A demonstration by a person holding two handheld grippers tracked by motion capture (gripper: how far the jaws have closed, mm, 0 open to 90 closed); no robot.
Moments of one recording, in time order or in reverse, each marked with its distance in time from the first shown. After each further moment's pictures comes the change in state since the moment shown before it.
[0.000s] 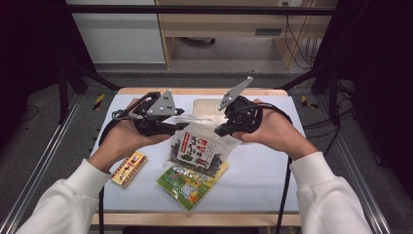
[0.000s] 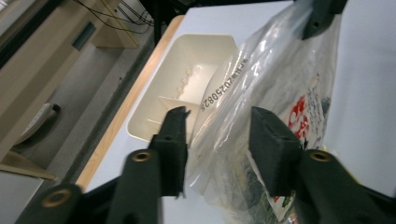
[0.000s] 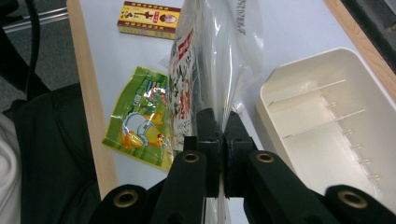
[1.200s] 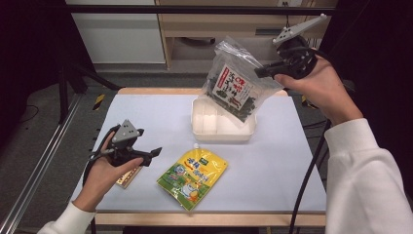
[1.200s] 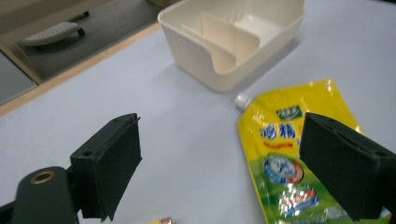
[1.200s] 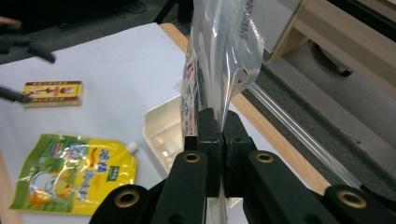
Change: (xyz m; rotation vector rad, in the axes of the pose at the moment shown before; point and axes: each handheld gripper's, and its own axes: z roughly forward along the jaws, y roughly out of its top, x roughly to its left) left arm -0.032 -0.140 0.003 -0.013 0.154 -0.435; right arm -0.086 0.000 -0.114 -0.211 -0.300 0.147
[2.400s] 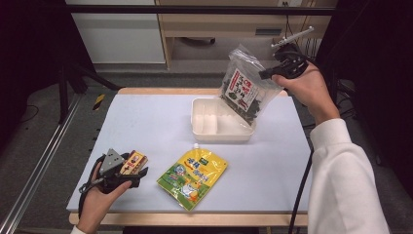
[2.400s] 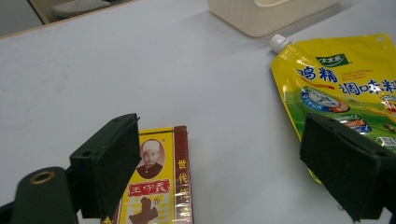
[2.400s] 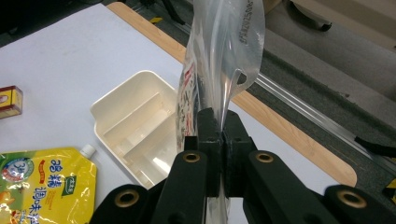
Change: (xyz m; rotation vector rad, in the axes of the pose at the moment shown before) left arm -0.001 -0.091 -0.002 -0.039 0.104 -0.143; right arm -0.047 -0.034 0.055 0.074 -0.101 0.178
